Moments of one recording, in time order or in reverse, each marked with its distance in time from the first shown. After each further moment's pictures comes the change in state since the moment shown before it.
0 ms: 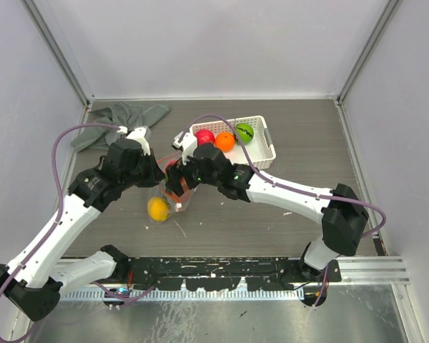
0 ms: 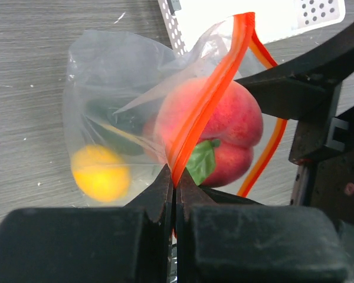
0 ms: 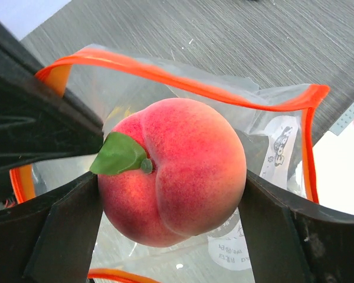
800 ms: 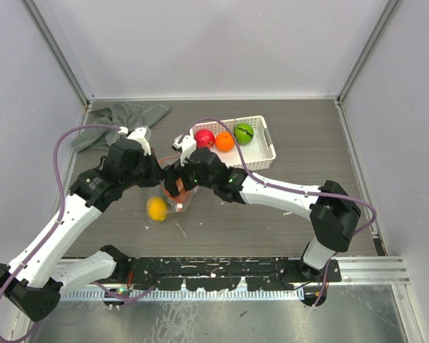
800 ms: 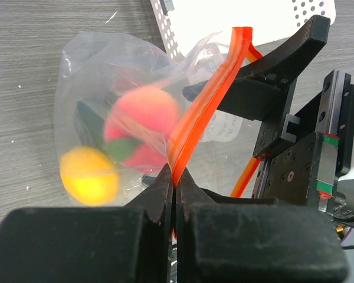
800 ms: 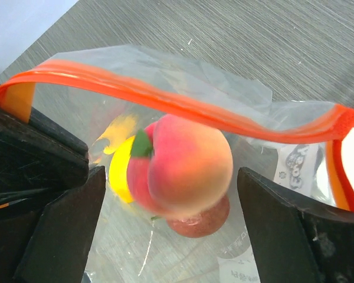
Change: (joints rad) left arm 0.005 0.000 -0.024 0.040 0.043 -0.025; right arm 0.000 0.058 -0.050 0.134 0.041 0.108
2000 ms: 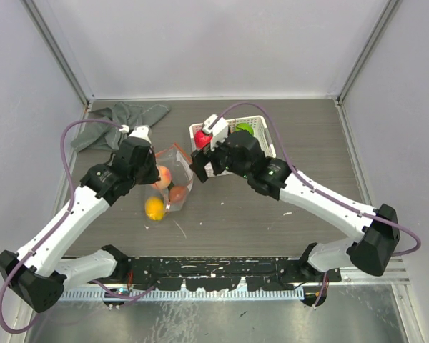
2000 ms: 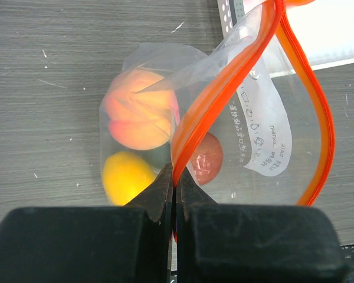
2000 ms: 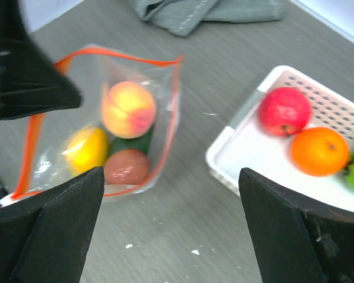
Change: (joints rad) left arm 0.000 0.077 -0.006 -0.013 -0.206 0.032; right arm -0.094 -0.296 -0.002 -0.220 0.007 -0.218
